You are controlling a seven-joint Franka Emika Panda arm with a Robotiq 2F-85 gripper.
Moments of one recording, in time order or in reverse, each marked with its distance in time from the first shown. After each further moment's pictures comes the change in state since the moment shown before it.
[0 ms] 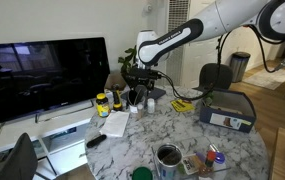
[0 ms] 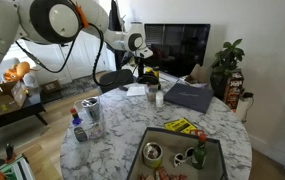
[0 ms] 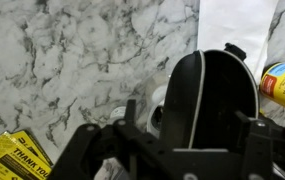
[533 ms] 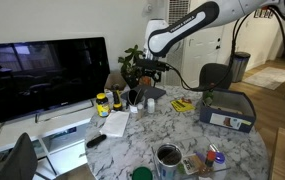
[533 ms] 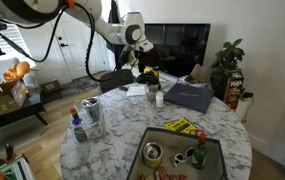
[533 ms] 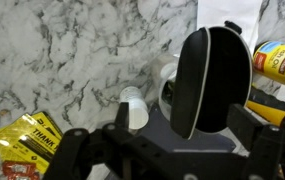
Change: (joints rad) arm -0.032 -0.183 0.002 -0.213 -0.016 0.099 0.011
